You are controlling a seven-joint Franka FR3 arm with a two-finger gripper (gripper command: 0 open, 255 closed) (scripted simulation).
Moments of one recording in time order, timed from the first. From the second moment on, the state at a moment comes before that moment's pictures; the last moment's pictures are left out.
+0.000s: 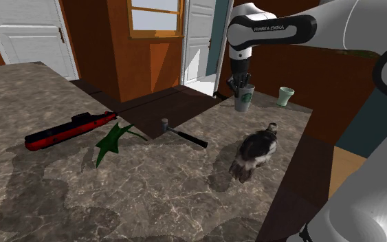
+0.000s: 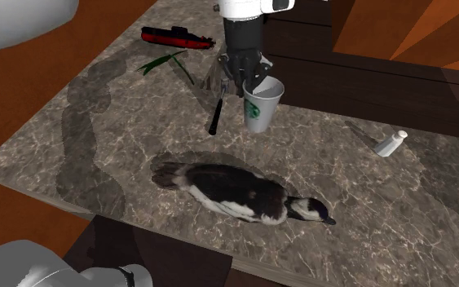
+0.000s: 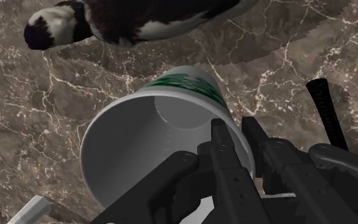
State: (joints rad) arm -0.10 -0.01 -0.10 -1.74 -0.18 1.63 -0.01
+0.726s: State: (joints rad) arm -0.03 0.05 -0.03 -1.59 -0.16 1.52 0.11
